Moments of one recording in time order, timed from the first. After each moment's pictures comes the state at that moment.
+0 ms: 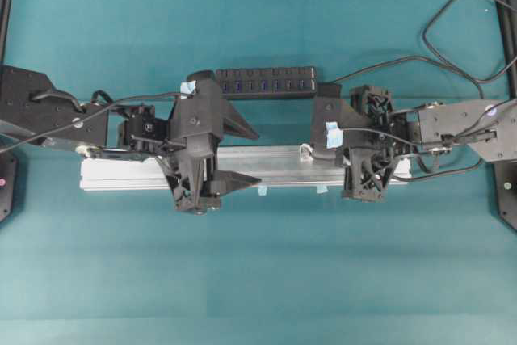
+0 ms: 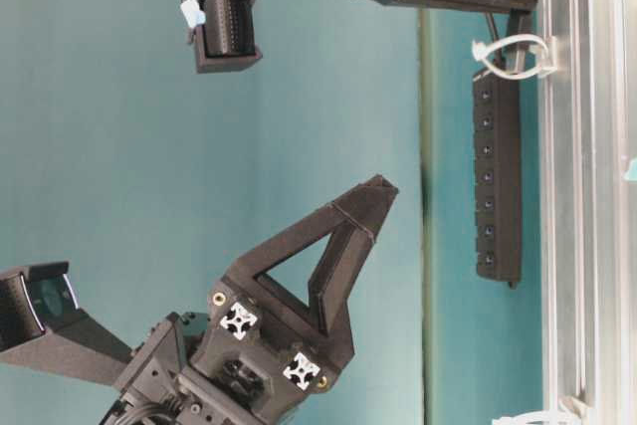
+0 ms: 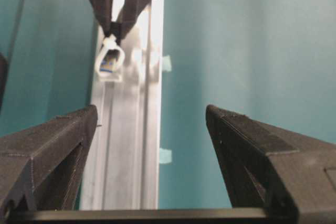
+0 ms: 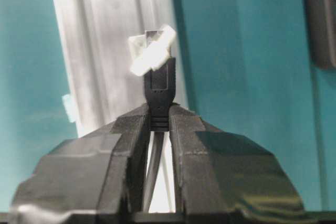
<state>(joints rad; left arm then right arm) 0.02 -0.07 0.63 0.02 -0.01 -0.05 -0.07 -0.06 0.78 -0.23 0.37 0.21</state>
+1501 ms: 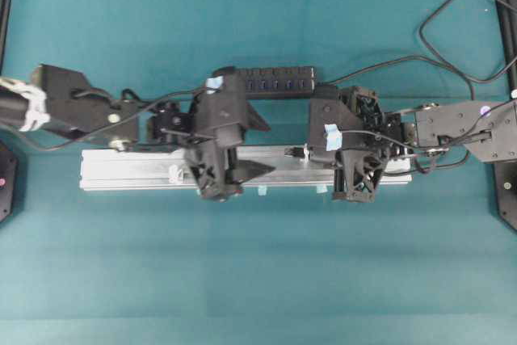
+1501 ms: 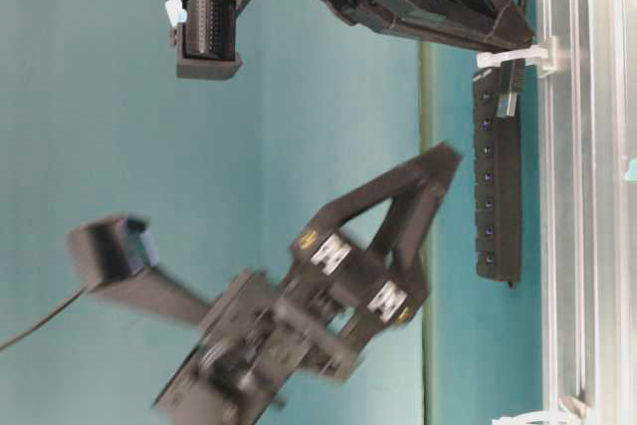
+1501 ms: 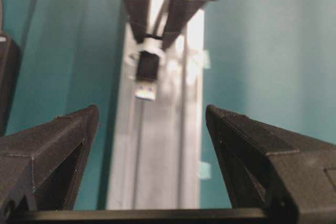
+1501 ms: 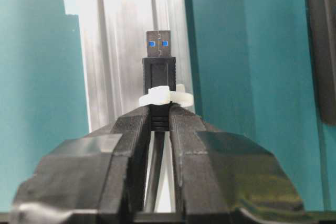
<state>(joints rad) 0.08 0.11 0.57 0.02 -0.09 -0.04 -0.08 -0.04 0.78 -0.23 0.21 0.18</state>
